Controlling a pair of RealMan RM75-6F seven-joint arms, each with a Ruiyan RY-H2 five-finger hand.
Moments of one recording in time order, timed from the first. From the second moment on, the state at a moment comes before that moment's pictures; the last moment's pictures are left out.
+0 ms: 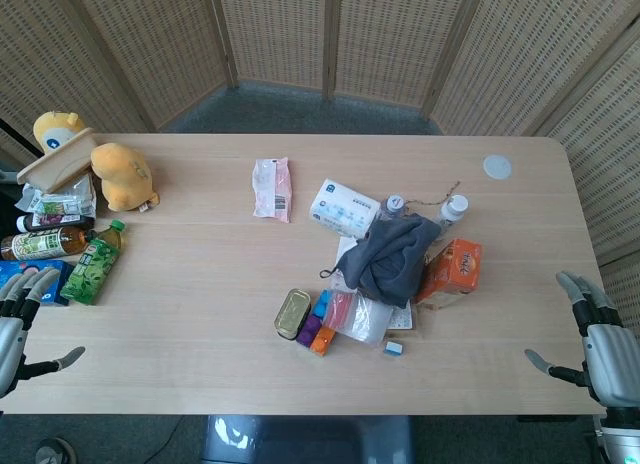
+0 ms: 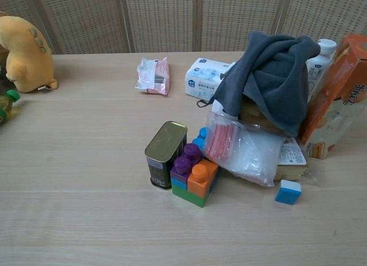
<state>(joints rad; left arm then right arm) -0.04 -0.99 0.02 -1.84 1.55 1.52 -0.10 0.02 -0.98 0.05 -1.89 -1.55 1.54 0.11</state>
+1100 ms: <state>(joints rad) -0.66 -1.03 -0.25 -1.82 0.84 0.93 0.43 0.03 -0.97 0.09 -1.85 -1.46 1.51 0.15</state>
